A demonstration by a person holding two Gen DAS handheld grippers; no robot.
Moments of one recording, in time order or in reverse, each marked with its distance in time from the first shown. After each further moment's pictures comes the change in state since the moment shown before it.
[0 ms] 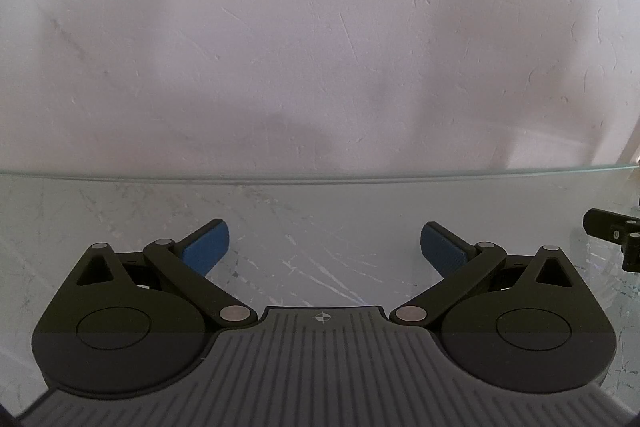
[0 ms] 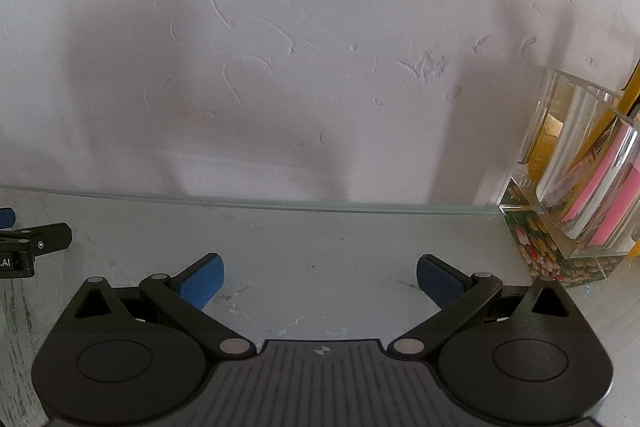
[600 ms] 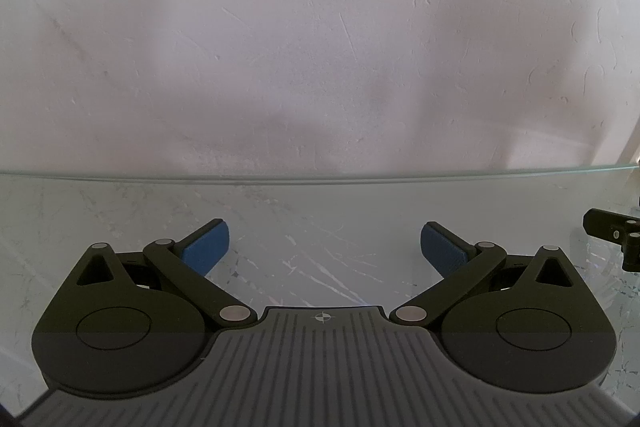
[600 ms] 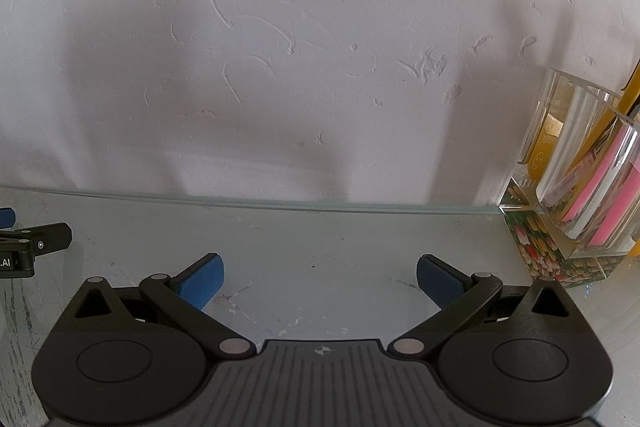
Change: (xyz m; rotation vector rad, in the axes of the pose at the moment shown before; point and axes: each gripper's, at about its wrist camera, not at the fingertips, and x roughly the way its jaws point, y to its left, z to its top) left arm 0.036 0.002 0.015 0.000 0.000 0.000; right arm -0.025 -0.027 0.010 0.000 0.000 0.000
